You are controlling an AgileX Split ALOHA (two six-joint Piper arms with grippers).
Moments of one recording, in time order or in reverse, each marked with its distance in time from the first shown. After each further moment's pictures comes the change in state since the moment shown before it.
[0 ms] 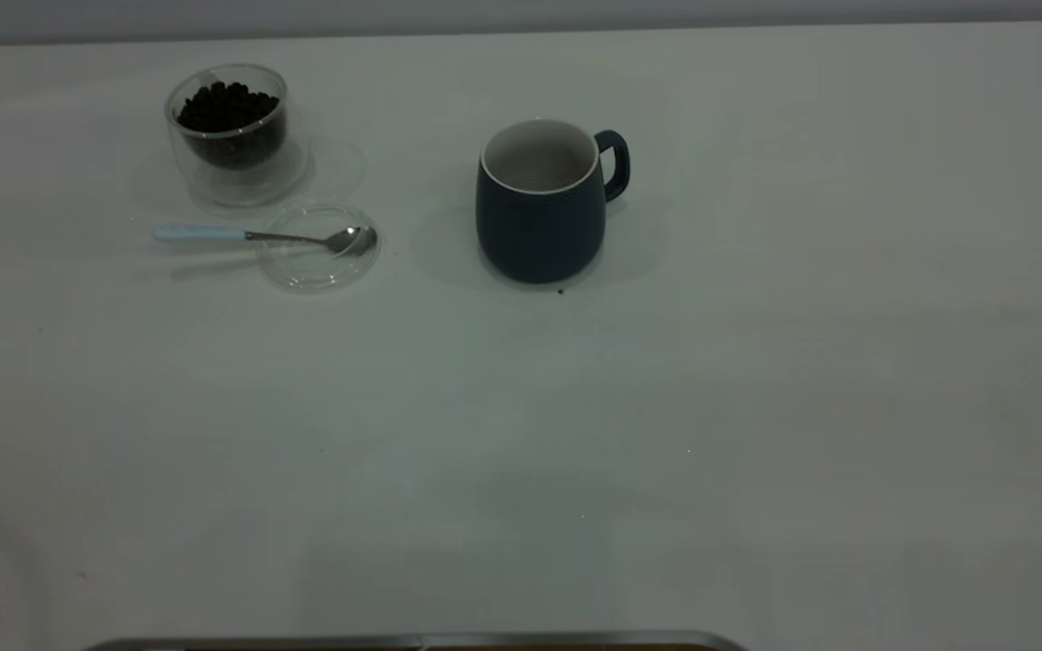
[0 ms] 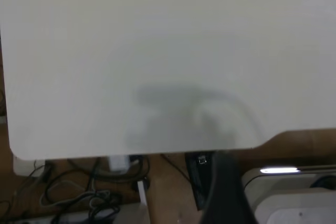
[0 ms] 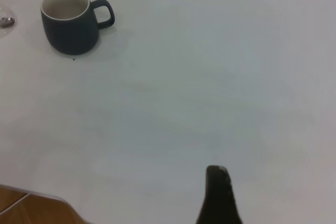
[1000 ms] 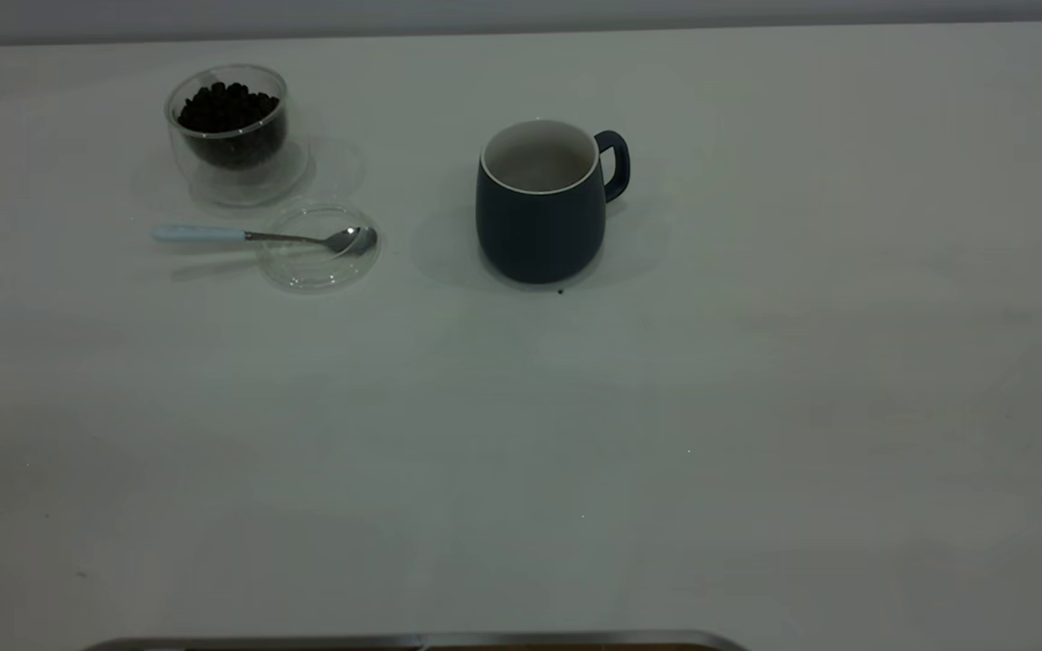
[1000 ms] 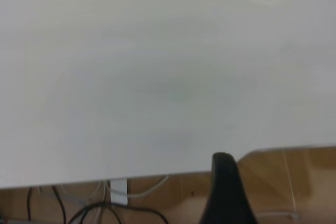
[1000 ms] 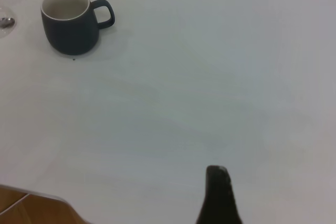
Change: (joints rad) left arm -0.079 -0.811 0.479 -0.048 -0.030 -0.080; right arm 0.000 0.000 0.000 0.000 0.000 0.000
